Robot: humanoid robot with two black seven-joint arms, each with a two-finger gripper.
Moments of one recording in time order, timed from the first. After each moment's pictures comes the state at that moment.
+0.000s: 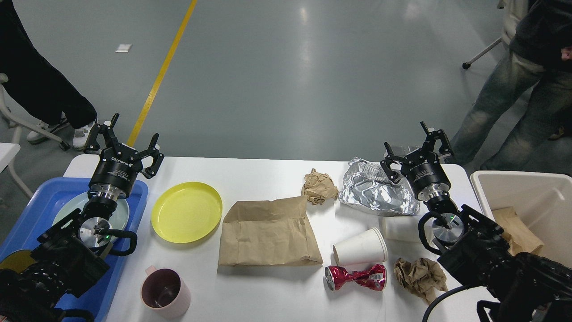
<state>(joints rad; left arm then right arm) -0.72 0.17 -0.88 -0.18 -0.04 -0.76 -0.43 0.76 -0.02 0.51 0.10 0.36 0.67 0.39</state>
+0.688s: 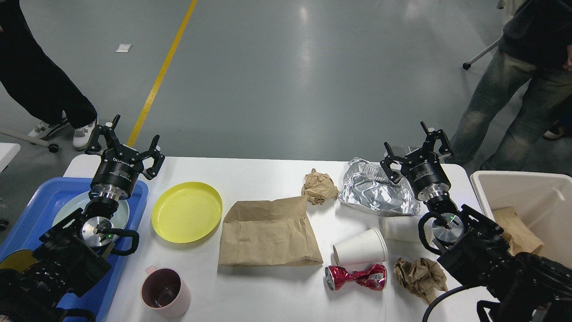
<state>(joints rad) -0.72 0.16 -0.88 -0.18 -0.04 -0.72 -0.43 0.76 -0.02 0.51 0.10 0.36 0.67 0.39</state>
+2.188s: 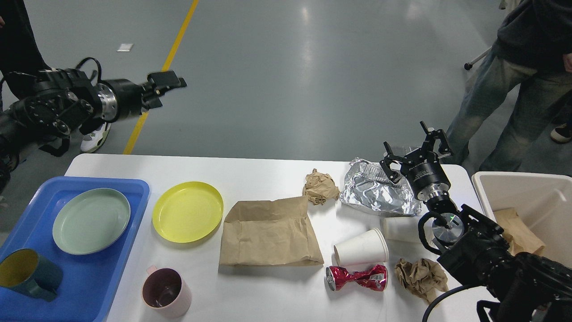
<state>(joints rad) -1.42 0.34 0.99 -0.45 0.00 -0.44 -0.42 0.76 -0.02 0.51 0.10 0.36 0.68 0.39</state>
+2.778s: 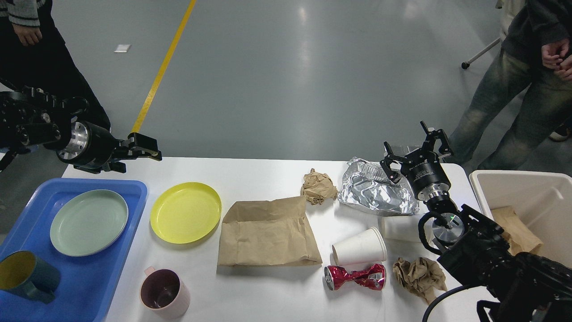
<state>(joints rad) -1.74 0.42 1.44 -0.96 0.00 -0.47 -0.43 0.76 -0.02 0.51 0.10 0.36 0.68 0.39</state>
